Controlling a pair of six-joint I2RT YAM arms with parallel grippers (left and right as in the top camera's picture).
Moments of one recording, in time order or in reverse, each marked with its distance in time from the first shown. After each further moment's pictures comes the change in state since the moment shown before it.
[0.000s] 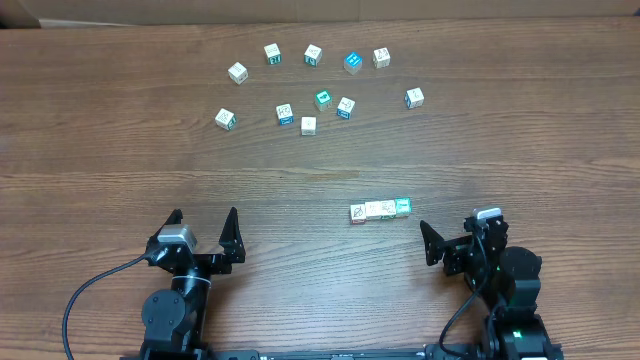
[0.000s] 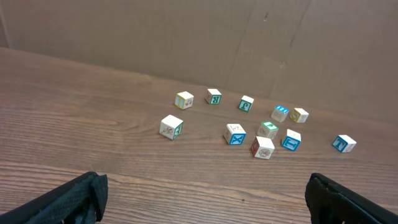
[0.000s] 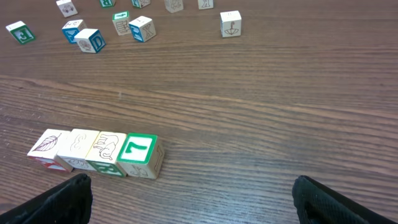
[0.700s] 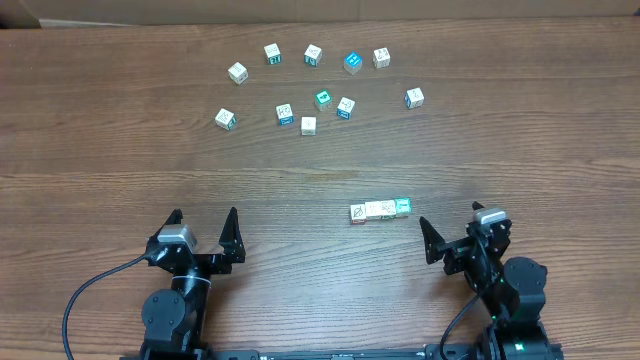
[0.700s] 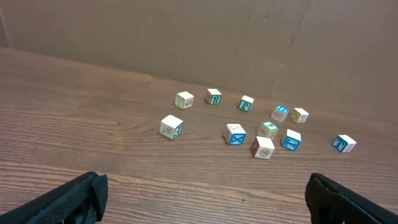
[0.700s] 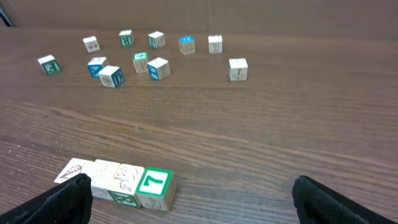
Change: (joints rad) left arm 0.000 0.000 0.000 0.000 0.000 0.000; right arm 0.034 -0.183 0.000 -0.025 0.000 0.000
